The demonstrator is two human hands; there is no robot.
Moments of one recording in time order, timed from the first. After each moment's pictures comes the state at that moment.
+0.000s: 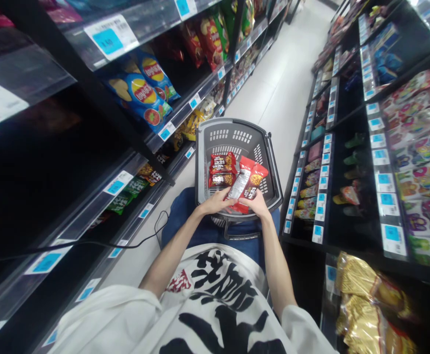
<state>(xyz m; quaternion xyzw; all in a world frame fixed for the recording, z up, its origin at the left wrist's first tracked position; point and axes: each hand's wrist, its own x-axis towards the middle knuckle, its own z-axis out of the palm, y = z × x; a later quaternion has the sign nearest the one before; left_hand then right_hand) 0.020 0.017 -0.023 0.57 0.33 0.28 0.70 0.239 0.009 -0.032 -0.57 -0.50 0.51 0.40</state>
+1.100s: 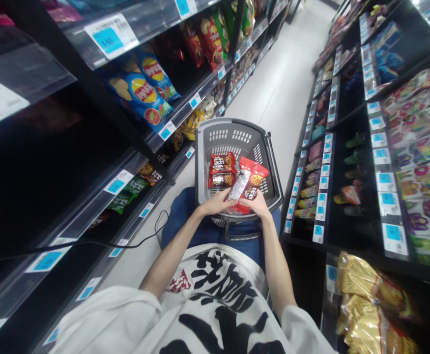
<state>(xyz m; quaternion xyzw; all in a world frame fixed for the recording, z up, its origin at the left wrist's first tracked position) 0.021 0.013 -0.025 0.56 0.34 0.27 0.70 0.239 0.006 -0.028 -0.58 -0.50 0.51 0.39</state>
